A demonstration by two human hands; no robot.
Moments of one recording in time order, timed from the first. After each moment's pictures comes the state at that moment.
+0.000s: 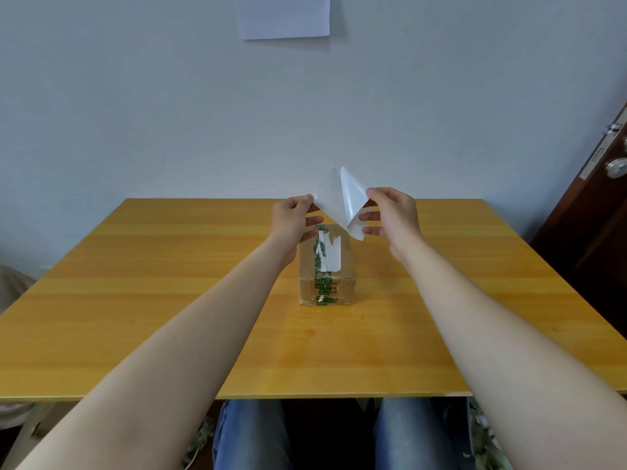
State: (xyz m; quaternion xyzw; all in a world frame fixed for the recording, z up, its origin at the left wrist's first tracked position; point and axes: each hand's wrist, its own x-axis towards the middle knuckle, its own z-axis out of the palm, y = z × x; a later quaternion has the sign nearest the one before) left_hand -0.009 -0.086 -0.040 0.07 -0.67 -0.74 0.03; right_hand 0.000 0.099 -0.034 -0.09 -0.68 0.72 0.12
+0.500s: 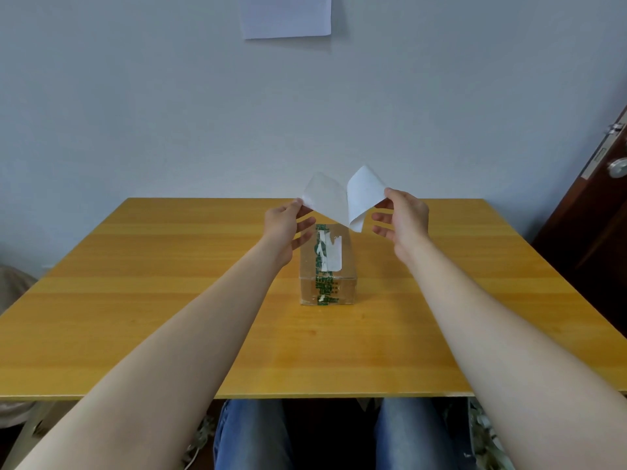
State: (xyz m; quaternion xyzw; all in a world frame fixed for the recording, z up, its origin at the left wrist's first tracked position) left_hand -0.009 -0.098 -0.043 0.14 -0.61 -0.78 0.00; right_hand -0.002 0.108 -0.037 -0.16 -0.61 0.76 0.14
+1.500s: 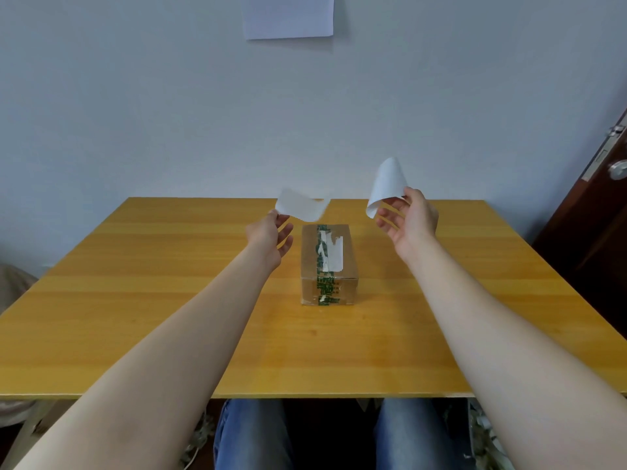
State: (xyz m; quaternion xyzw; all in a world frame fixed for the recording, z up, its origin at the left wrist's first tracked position) left_hand -0.013 -0.122 -0.058 0.25 -0.51 -0.82 0.01; right_hand -0.001 0.114 -0.036 -0.18 -0.47 0.85 0.15
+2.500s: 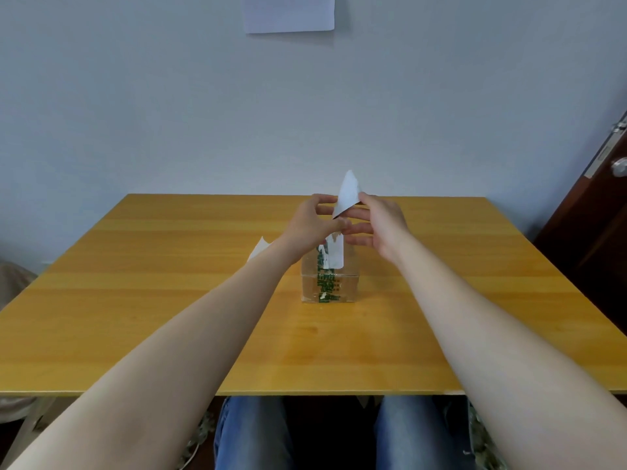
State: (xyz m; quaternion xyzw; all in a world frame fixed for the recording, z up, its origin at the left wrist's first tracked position) left_hand -0.001 -0.081 -0.043 -0.09 -0.81 -0.58 -0.02; right_hand 0.003 0.078 -0.034 -0.08 -0.65 0.75 -0.01
